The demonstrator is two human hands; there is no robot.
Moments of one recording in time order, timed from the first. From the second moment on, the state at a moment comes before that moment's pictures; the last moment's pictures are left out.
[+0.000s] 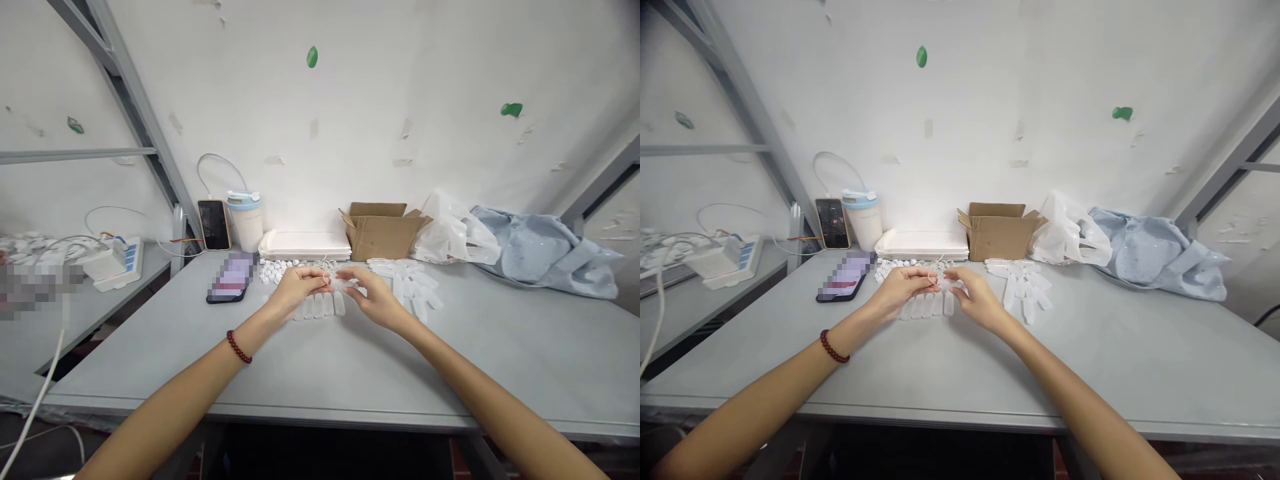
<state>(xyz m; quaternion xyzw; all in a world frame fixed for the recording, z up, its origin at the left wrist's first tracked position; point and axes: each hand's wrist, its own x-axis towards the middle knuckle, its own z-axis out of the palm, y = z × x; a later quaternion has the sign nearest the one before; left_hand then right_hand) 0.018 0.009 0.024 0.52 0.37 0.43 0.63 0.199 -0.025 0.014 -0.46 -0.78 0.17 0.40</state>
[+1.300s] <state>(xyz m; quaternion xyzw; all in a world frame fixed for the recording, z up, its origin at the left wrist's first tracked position) 0.024 0.003 0.023 0.63 0.38 0.41 0.55 0.185 -0.035 0.023 -0.50 -0.68 0.34 0.43</state>
